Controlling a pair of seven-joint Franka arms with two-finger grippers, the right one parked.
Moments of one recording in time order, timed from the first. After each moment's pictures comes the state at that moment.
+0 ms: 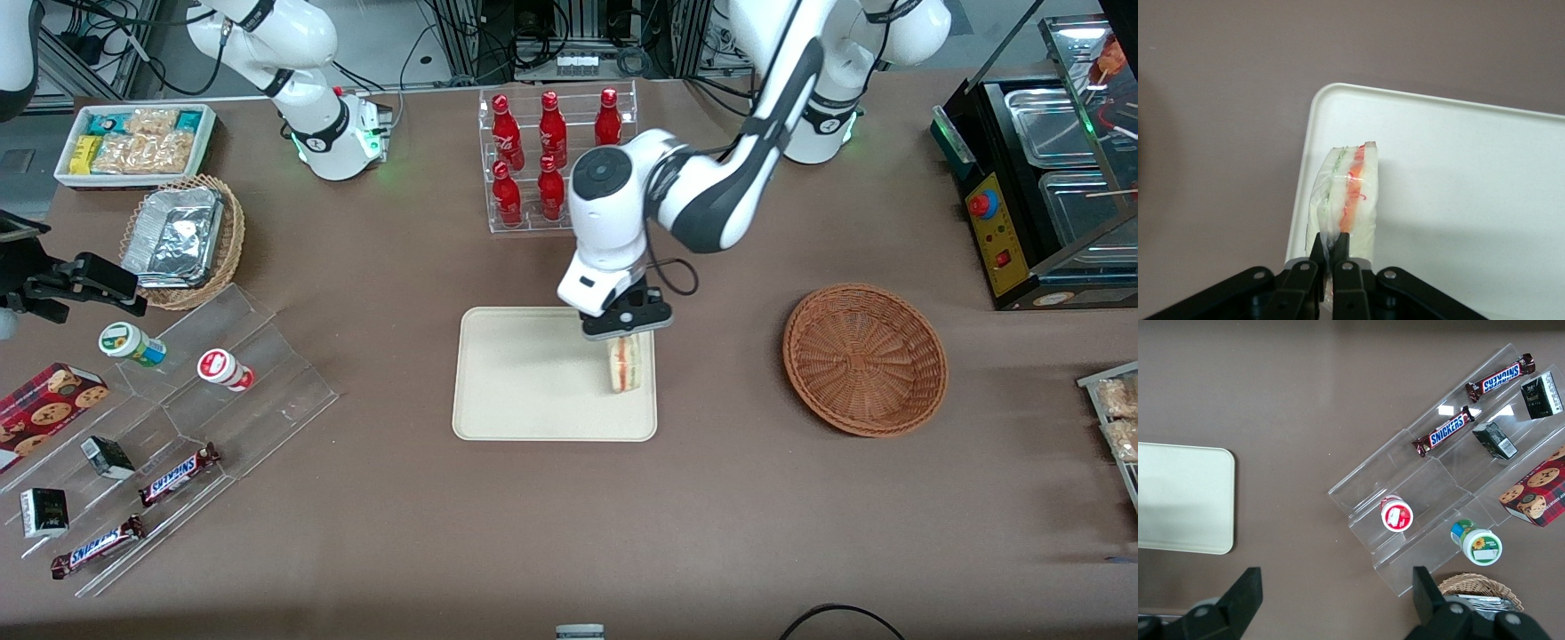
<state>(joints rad) -0.86 0.48 0.09 -1.68 0.18 2.20 -1.01</state>
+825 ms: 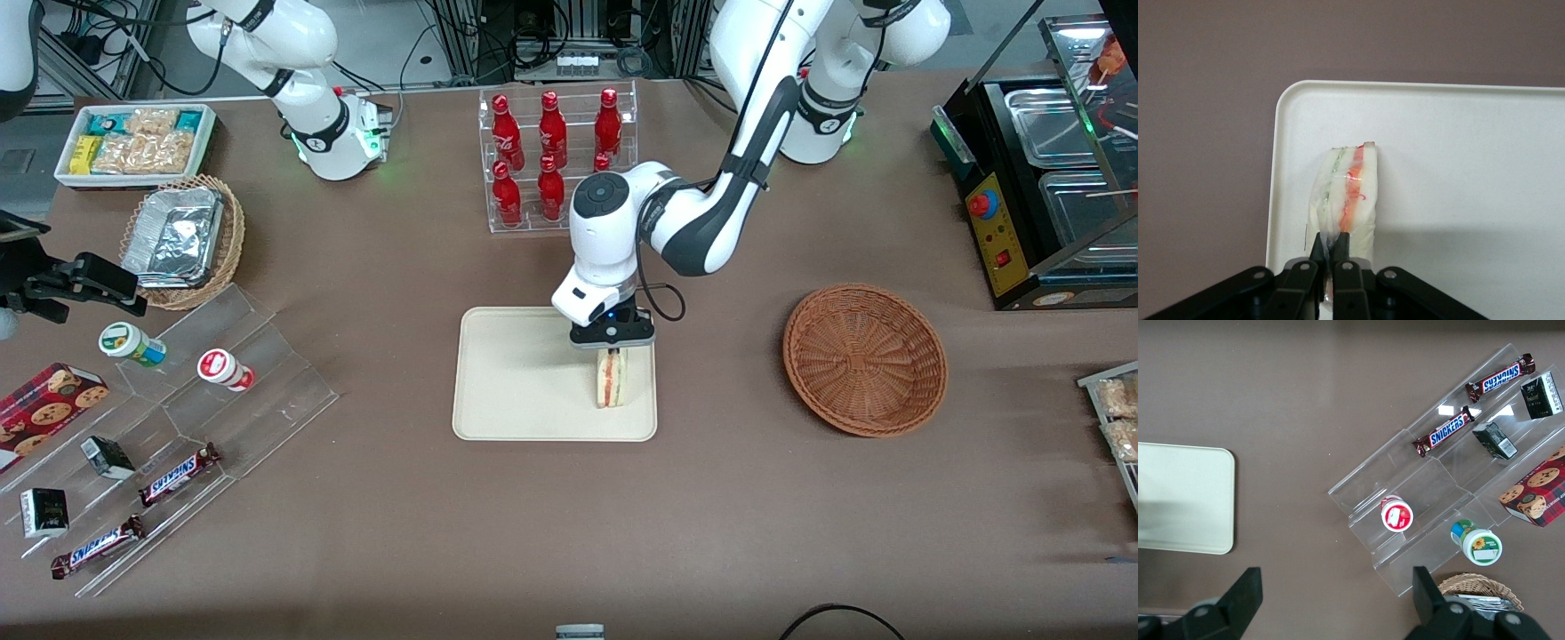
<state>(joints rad) -0.86 0.52 0.10 -1.77 0.21 2.39 -0.96</state>
